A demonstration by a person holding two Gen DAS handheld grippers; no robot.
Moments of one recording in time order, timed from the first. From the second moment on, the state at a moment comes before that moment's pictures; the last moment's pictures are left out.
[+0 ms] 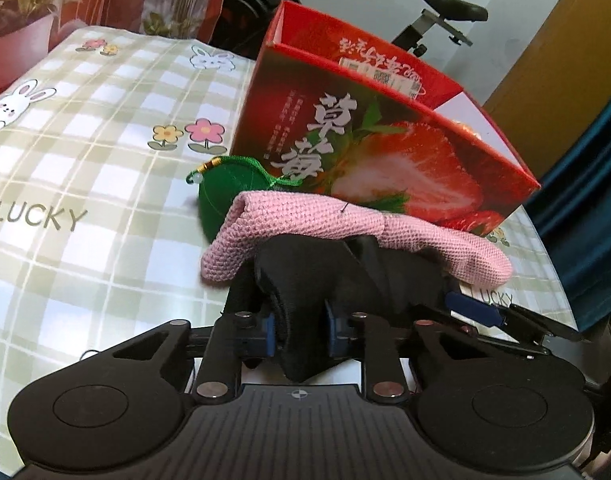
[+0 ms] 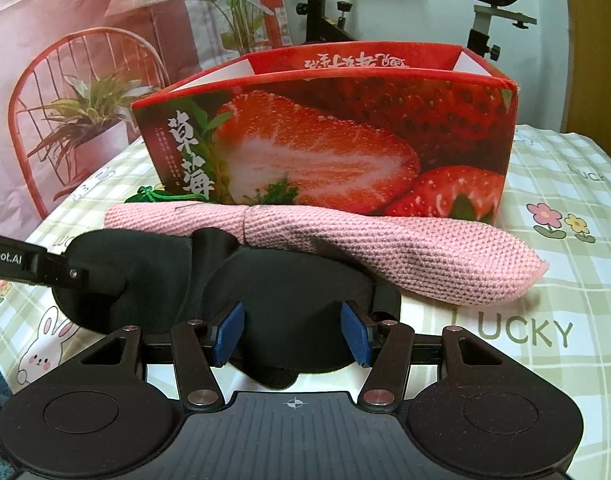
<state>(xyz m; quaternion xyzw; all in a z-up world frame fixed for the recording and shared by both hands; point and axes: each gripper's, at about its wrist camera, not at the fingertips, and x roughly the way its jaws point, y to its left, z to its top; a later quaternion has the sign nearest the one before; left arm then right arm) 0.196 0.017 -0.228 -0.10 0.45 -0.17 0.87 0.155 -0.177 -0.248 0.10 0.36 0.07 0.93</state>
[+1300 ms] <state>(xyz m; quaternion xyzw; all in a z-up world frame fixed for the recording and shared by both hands) 0.196 0.031 -0.238 -0.09 0.44 -0.17 0.88 0.156 -0.213 -0.228 0.22 0.30 0.06 0.93</state>
